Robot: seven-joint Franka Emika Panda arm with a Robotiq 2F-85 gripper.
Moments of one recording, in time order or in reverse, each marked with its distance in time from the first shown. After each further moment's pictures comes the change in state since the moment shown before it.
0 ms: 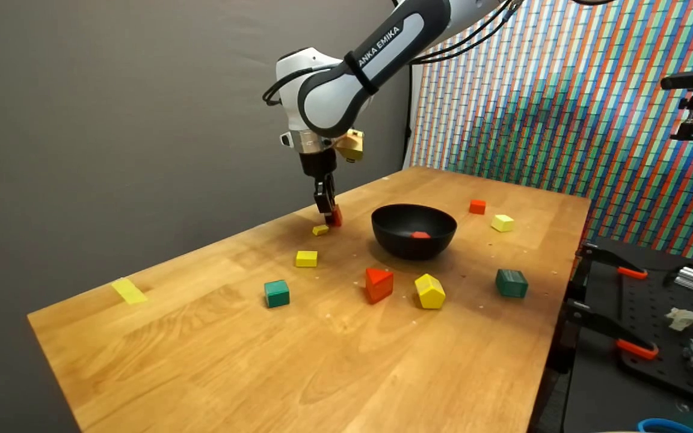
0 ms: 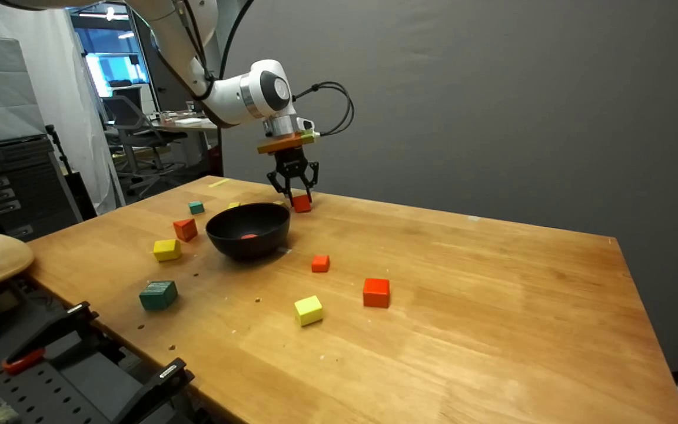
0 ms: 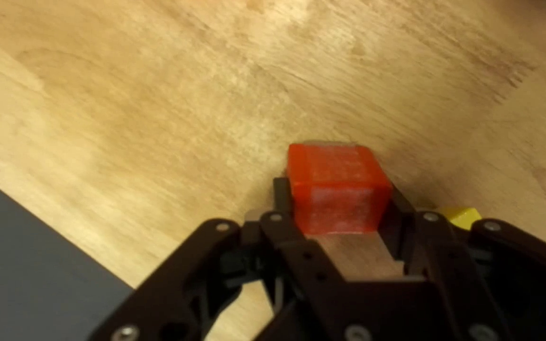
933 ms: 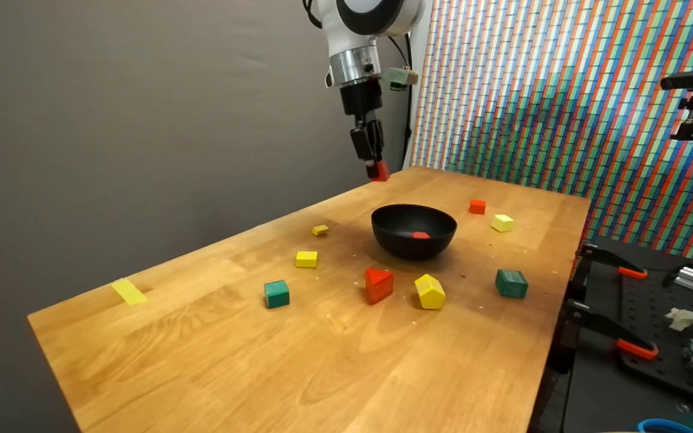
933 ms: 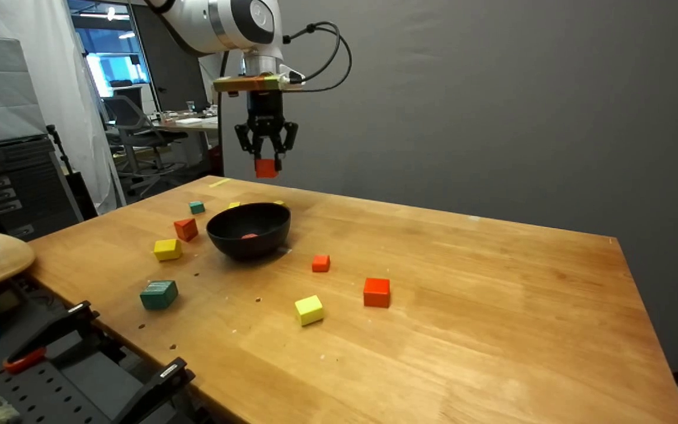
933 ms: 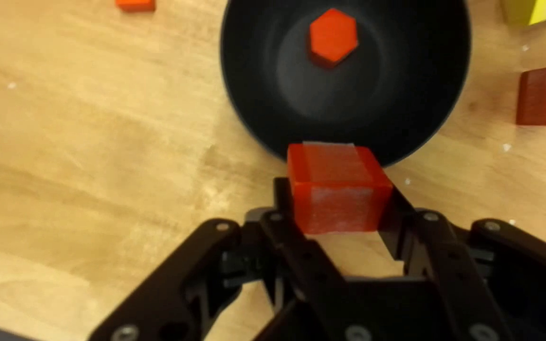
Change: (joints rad) arm -0.062 -0.458 0.019 -0.431 0.205 -0.160 0.137
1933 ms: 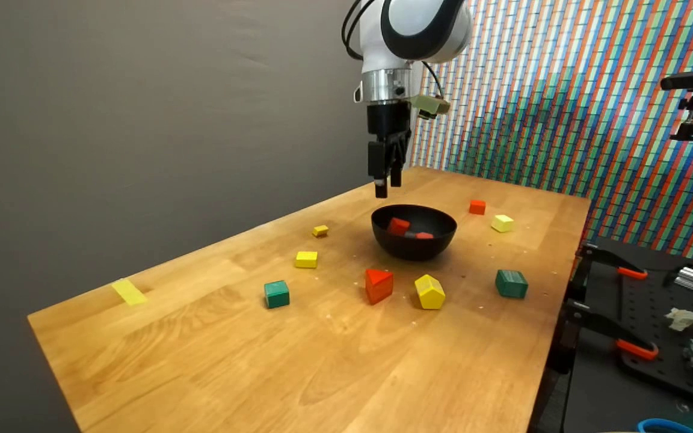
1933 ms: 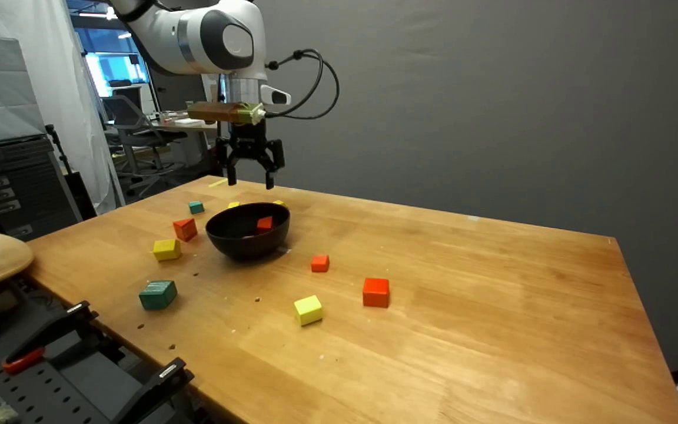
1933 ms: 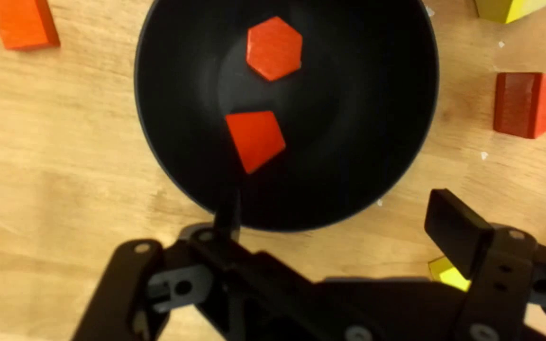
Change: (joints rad) arm -0.029 -0.138 0.029 -0.341 0.095 0.335 0.036
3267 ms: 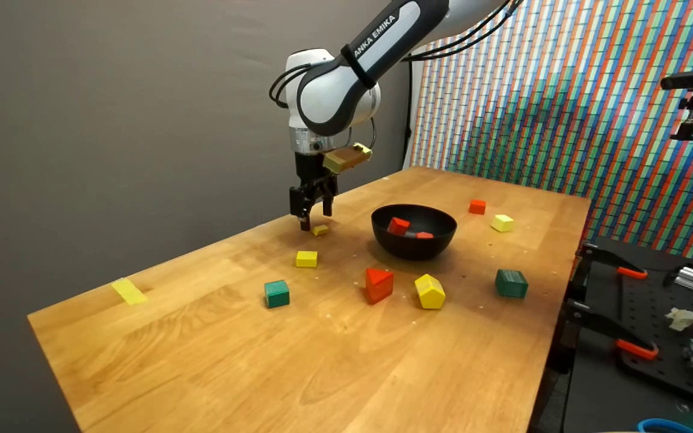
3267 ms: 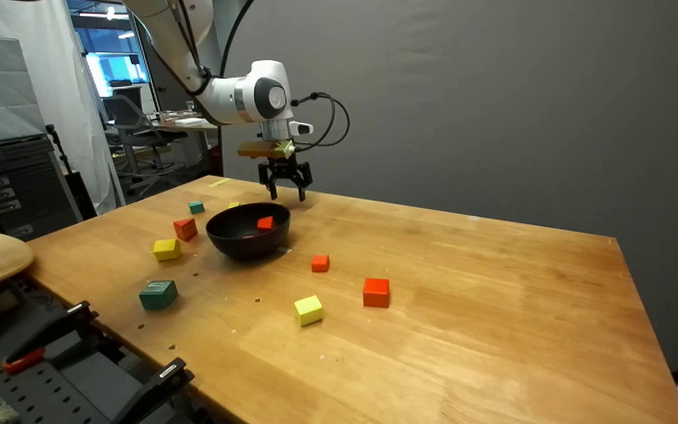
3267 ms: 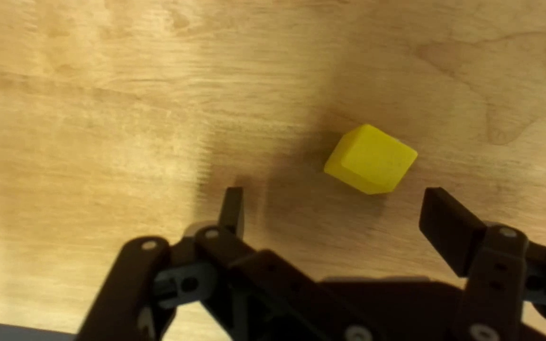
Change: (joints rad) arm 0.108 0.573 -0.061 0.696 -0.087 -0.026 0.178
